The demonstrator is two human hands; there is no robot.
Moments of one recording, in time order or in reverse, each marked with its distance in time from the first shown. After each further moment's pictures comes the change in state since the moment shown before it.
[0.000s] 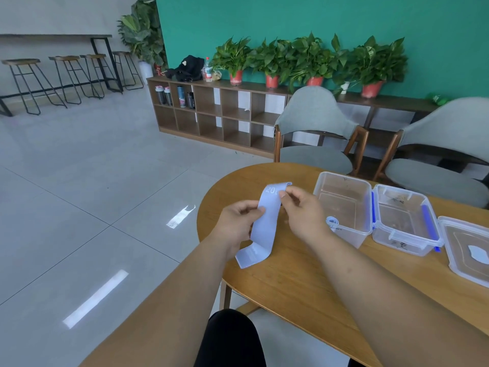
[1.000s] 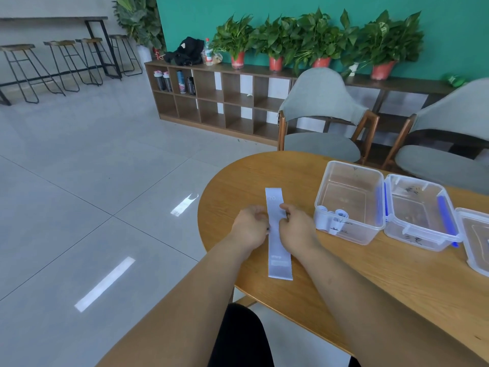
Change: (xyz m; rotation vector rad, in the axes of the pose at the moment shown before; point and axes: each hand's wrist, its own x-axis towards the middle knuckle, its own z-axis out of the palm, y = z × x) left_hand 0.031 -0.041 0.013 0.400 0.077 -0.145; right_hand -0.007 0.056 0.040 -0.371 -0.132 0.214
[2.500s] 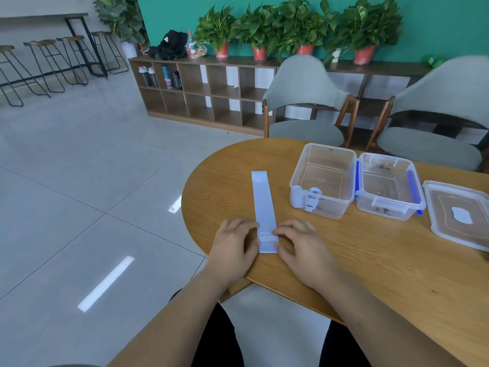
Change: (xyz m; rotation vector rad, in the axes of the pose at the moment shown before) left_hand -0.067 -0.069 0.022 0.614 0.173 0.685; right_hand -0.095 0.086 -0.043 -0.216 0.040 -0.463
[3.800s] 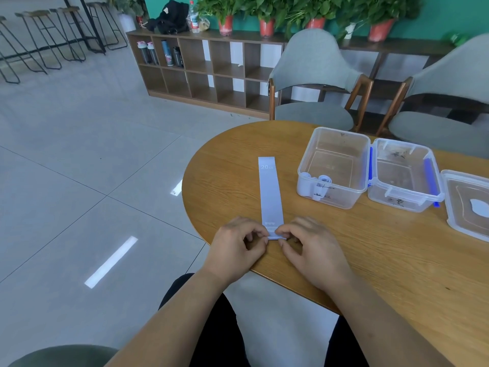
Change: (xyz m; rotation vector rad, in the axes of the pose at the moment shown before) left_hand -0.014 0.011 -0.006 -0.213 0.070 0.066; right_hand -0.011 -0.002 -0.002 0.029 0.040 -0.152
